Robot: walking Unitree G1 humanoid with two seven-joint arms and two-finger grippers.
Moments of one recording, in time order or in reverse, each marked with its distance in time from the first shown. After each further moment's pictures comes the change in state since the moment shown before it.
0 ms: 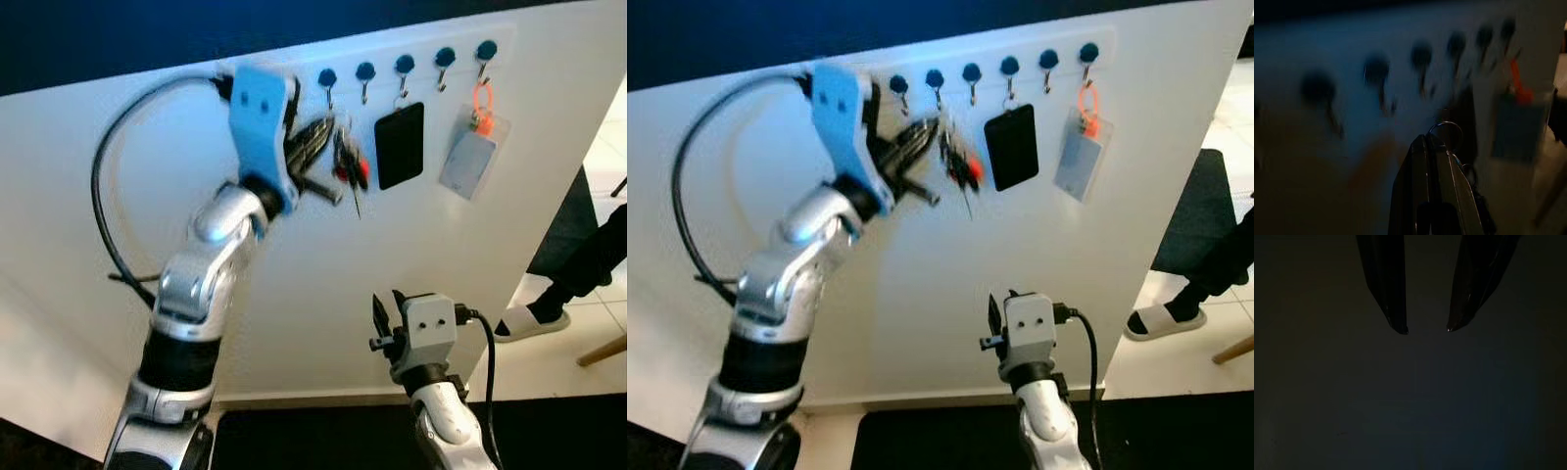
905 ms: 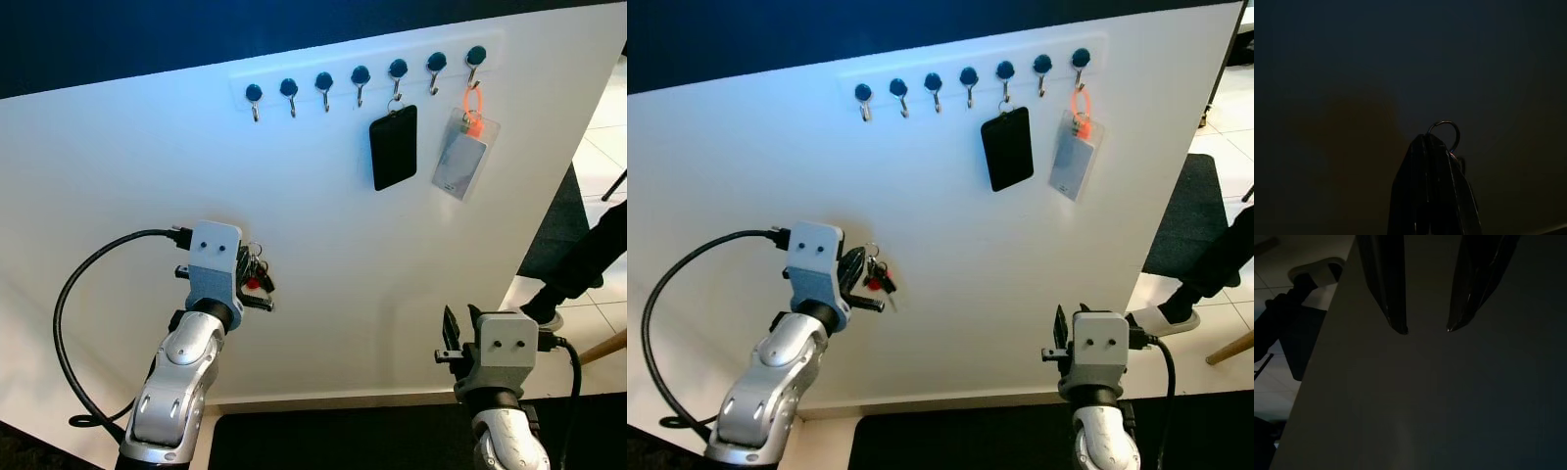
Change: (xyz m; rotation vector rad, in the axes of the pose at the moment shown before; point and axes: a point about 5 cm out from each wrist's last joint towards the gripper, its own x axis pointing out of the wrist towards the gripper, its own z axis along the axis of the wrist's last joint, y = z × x) left arm -0.089 0.022 -0.094 0.084 0.328 0.419; right arm -0.037 -0.058 0.005 -0.058 0.022 -0.241
